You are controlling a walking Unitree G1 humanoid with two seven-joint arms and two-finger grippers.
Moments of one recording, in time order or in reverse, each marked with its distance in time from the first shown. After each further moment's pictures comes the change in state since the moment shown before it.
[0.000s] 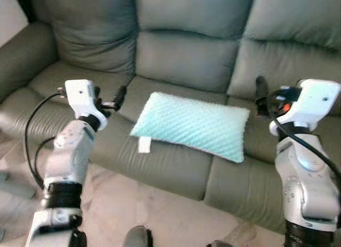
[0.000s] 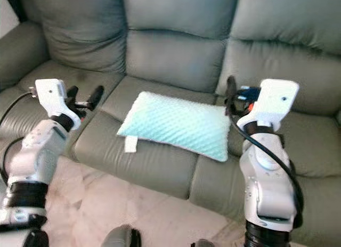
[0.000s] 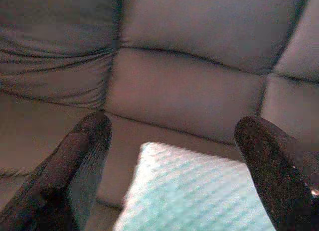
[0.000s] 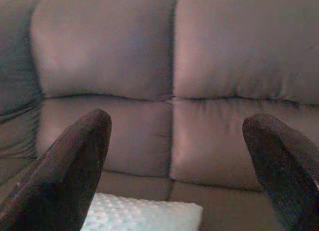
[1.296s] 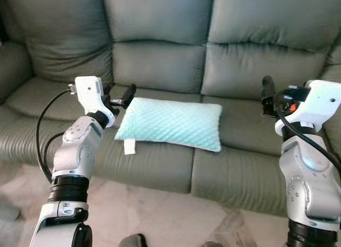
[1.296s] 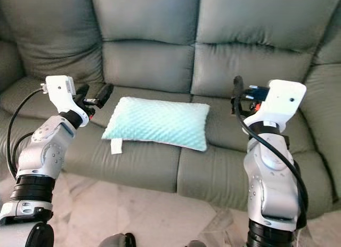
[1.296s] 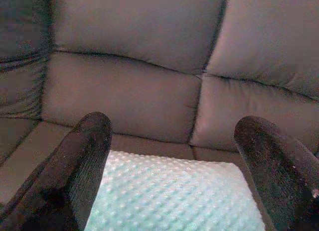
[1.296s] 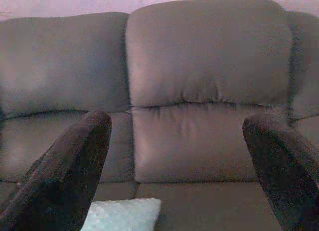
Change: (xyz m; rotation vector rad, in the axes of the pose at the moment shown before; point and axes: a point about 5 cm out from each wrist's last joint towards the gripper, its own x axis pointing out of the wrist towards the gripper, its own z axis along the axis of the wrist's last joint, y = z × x) left arm 0.010 -0.015 -0.002 -0.041 0.009 -0.068; right arm 0.001 -0.006 0.000 0.029 -0.004 -0.025
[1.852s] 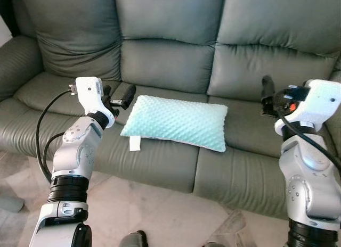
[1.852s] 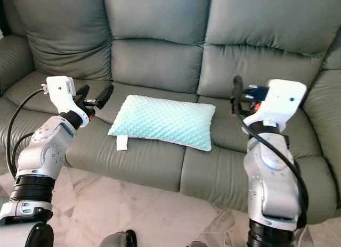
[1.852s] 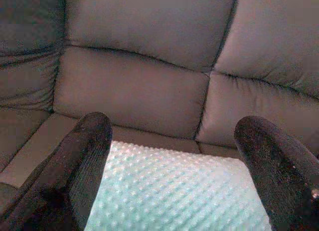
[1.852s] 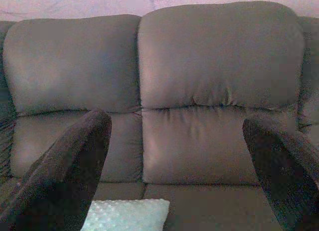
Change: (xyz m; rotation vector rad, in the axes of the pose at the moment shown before) left arm 0.000 0.000 -0.002 -0.006 0.021 -0.004; right arm 0.001 -0.001 0.002 -0.006 -0.007 -0.001
